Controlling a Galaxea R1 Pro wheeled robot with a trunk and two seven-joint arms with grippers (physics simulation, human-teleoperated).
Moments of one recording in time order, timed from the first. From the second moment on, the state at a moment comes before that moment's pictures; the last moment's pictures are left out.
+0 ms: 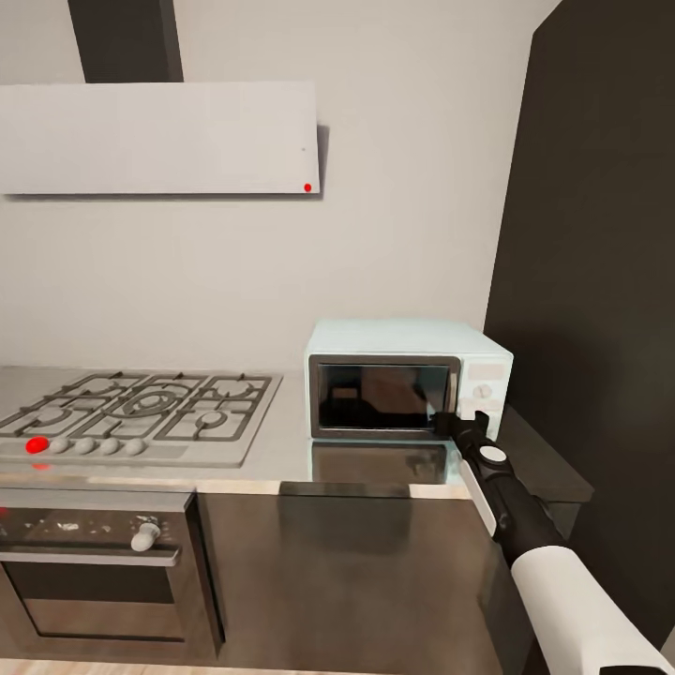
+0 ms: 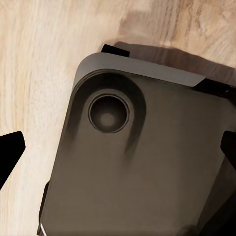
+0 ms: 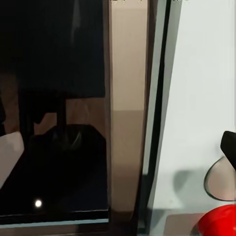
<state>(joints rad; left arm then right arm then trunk) 0.00 -0.02 -0.09 -0.08 0.37 -0.02 0.08 -0.72 -0.03 0.01 -0.90 -0.03 0.14 -0.08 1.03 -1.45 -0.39</state>
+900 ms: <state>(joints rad) 0.00 -0.02 -0.09 -0.08 0.37 -0.02 0.08 -0.72 -0.03 0.00 -0.90 -0.02 0.15 -0.09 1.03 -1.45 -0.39</state>
